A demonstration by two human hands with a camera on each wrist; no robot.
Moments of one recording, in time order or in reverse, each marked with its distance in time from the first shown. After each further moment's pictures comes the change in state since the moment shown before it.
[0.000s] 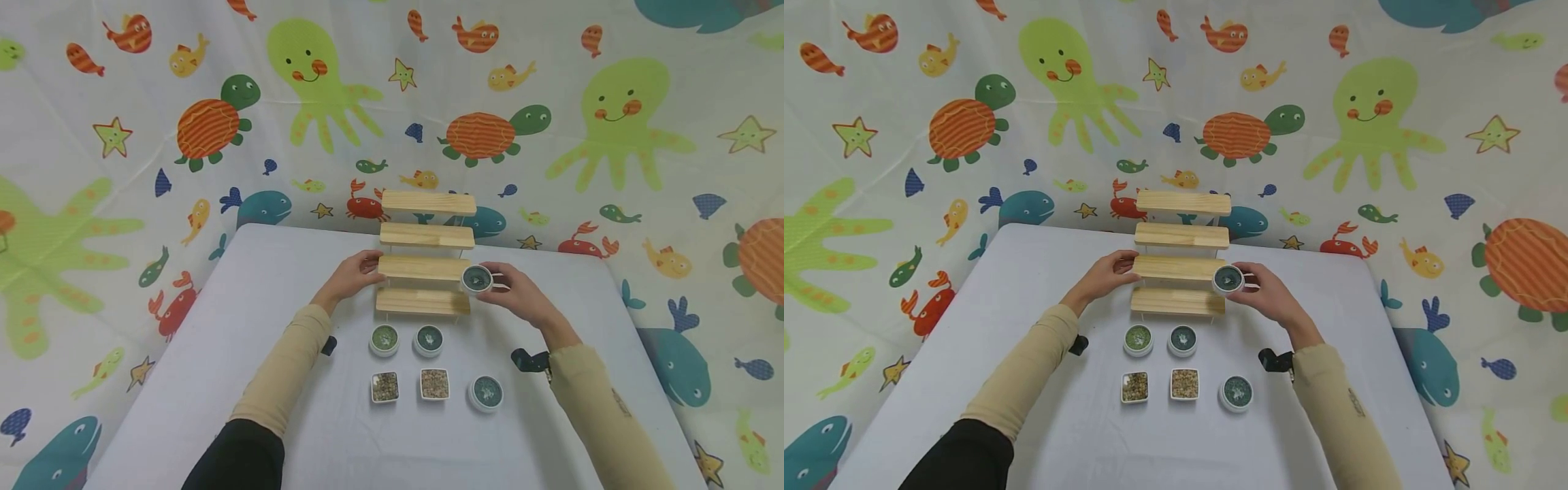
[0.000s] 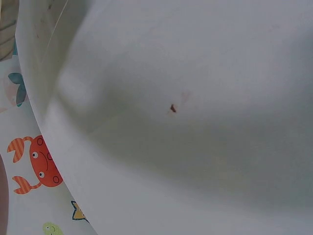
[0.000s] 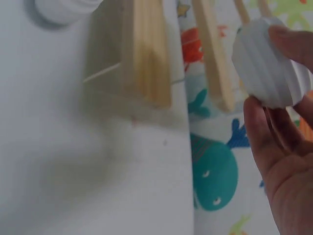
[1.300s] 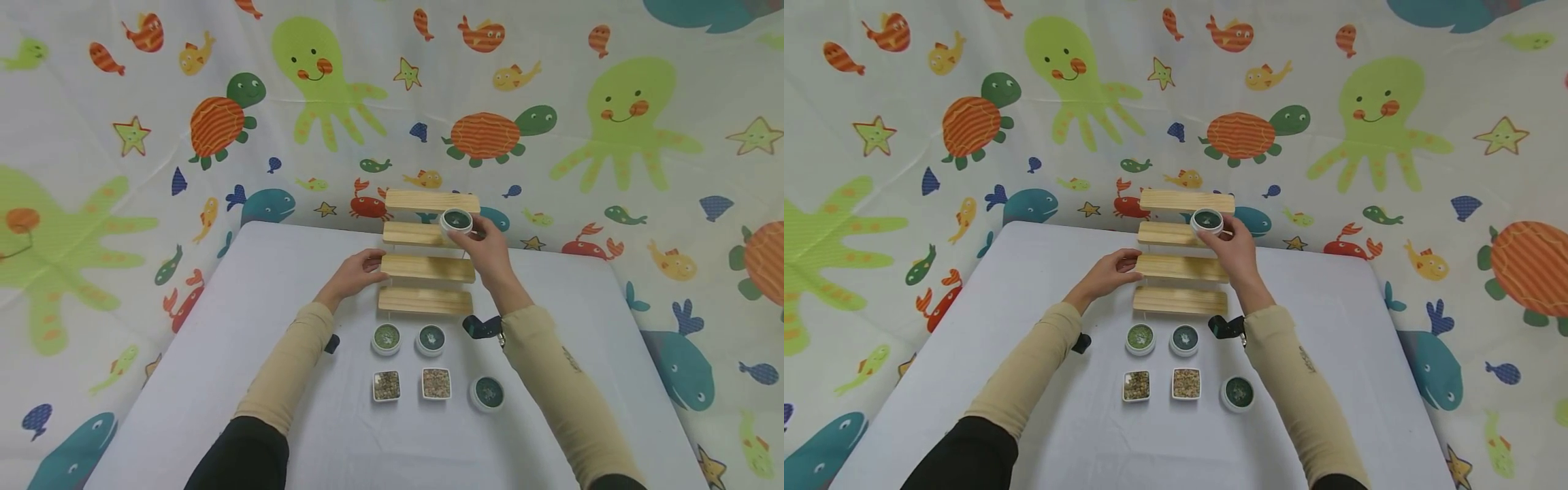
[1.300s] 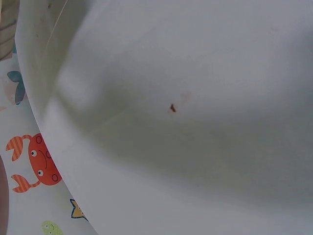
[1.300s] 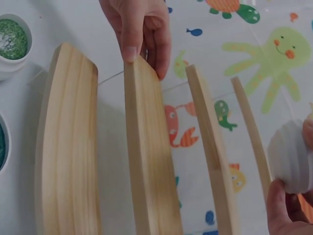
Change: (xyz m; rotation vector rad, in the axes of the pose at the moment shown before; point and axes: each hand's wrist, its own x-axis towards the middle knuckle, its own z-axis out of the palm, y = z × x) left_hand 0.000 -0.001 -0.003 -0.008 -0.005 0.011; right_hand 0.058 -0.089 0.034 0.281 0.428 0.102
